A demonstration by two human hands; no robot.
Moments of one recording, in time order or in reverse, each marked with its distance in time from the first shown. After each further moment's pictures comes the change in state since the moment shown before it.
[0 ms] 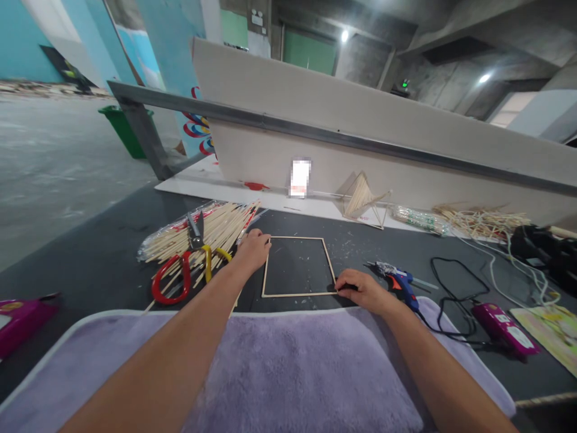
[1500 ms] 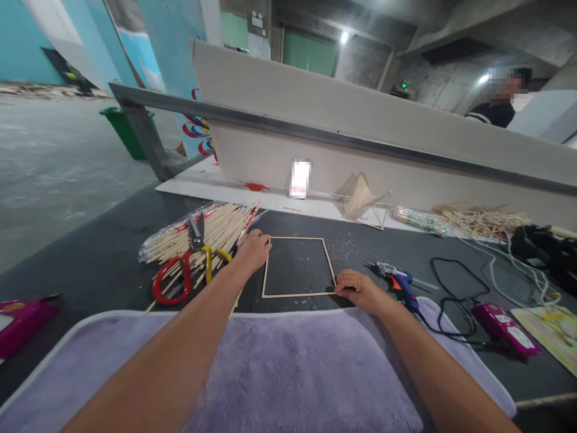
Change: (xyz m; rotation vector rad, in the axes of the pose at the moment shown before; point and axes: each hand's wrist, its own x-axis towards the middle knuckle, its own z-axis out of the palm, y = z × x) left_hand 0.001 -0.001 0.000 0.007 -0.008 0.000; right_hand 0.006 0.002 0.007 0.013 0.034 -0.095
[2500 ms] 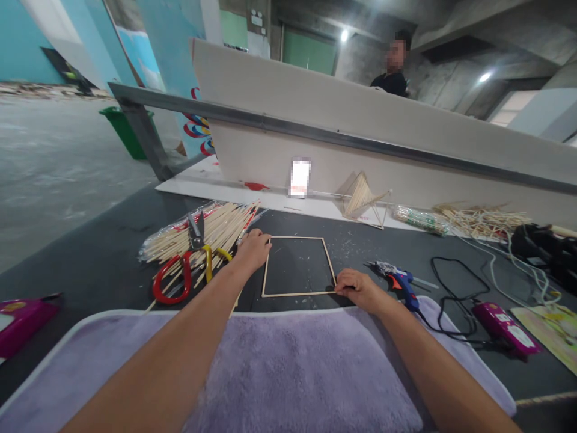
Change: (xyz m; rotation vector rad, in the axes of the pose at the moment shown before) left_hand 0.000 0.001 -0.001 -0.007 -0.017 -0.016; right_hand 0.000 0.002 0.002 0.000 0.016 -0.011
